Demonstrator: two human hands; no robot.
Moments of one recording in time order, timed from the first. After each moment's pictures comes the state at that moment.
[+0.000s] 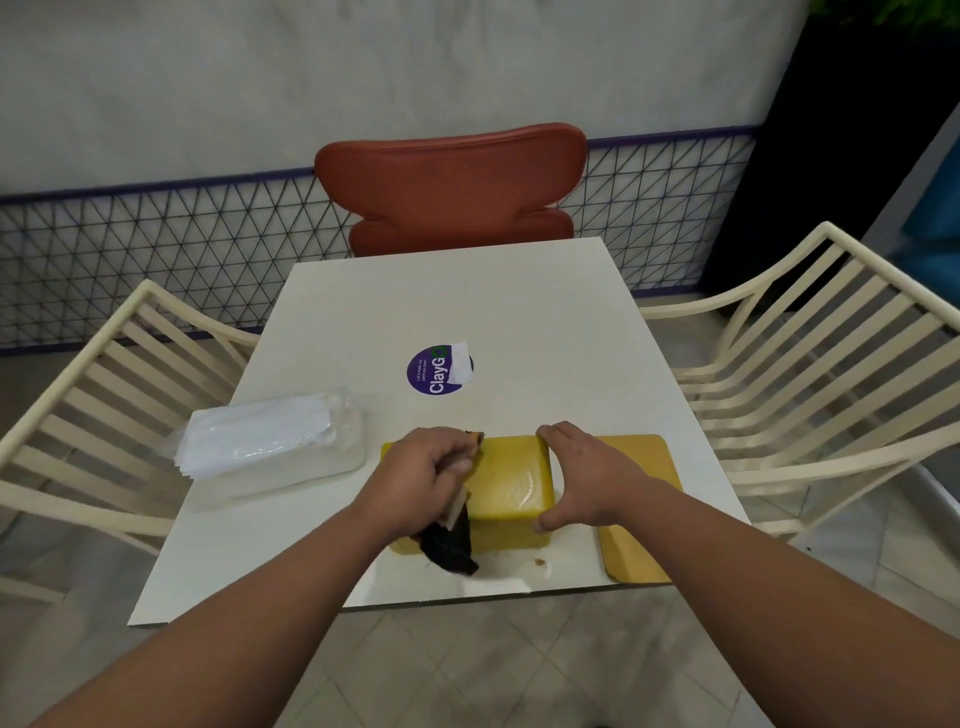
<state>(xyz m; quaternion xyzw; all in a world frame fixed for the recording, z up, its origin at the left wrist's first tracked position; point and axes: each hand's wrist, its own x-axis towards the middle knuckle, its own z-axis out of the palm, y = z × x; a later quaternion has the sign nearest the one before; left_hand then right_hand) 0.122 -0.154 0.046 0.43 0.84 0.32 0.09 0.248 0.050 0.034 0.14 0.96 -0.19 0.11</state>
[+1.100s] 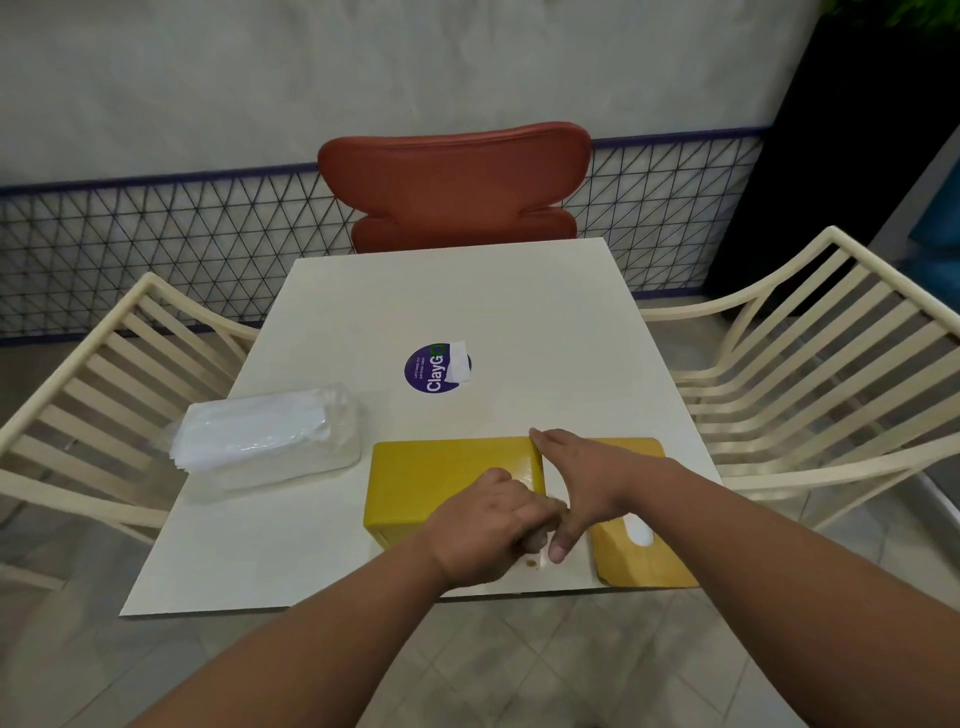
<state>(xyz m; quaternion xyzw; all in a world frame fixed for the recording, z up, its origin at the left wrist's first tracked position) 0.174 -0.113 0.013 0.70 0.69 0.17 0.03 0.247 0.066 0.054 0.07 0.95 -0.19 0.25</state>
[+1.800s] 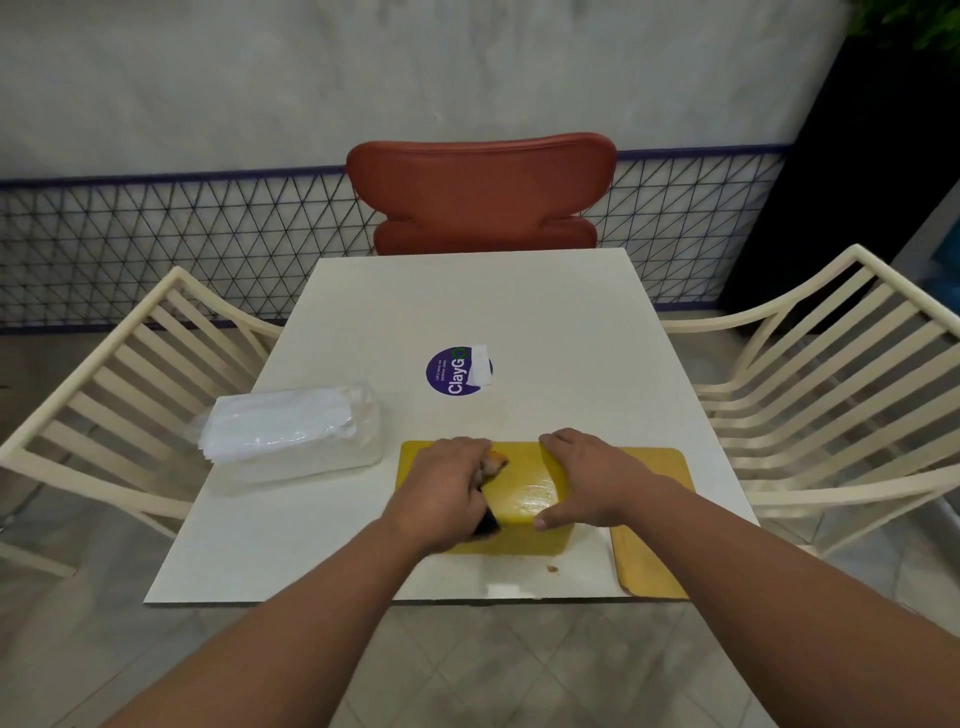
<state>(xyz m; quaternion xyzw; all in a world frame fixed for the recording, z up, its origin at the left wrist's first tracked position) 0.138 -0.150 0.040 0.41 0.88 0.23 0.07 0.232 0.041 0.044 0.11 0.97 -0.15 0.15</state>
